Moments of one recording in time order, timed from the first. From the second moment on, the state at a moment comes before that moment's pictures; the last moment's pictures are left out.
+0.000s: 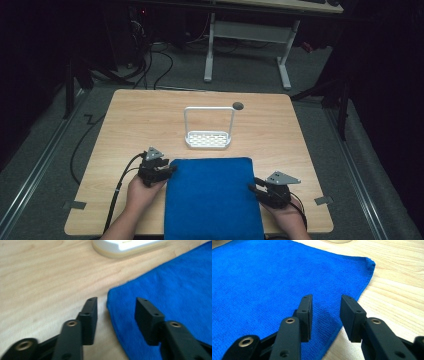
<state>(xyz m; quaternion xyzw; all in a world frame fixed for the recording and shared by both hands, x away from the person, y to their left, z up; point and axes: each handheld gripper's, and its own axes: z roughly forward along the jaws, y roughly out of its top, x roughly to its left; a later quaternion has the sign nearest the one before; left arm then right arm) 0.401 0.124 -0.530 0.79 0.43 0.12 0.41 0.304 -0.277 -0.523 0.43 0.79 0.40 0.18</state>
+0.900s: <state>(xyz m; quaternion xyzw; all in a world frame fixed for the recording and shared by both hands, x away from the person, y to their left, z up) 0.402 0.122 -0.536 0.79 0.44 0.11 0.42 0.394 -0.272 -0.527 0.51 0.76 0.35 0.19</state>
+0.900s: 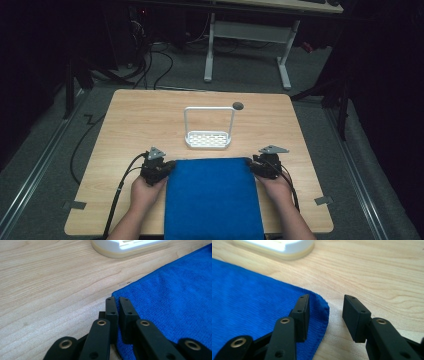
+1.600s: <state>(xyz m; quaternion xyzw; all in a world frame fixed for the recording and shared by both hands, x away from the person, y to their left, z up) 0.398 0.123 -0.534 0.79 0.43 0.12 0.43 0.382 -0.261 -0.526 0.46 0.78 0.36 0.22</state>
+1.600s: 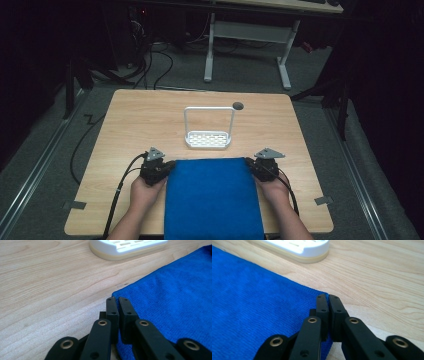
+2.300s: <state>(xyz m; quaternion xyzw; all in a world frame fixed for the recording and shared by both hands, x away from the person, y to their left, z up) 0.374 0.132 -0.504 0.75 0.41 0.16 0.50 0.349 -0.260 -0.499 0.44 0.74 0.45 0.25</state>
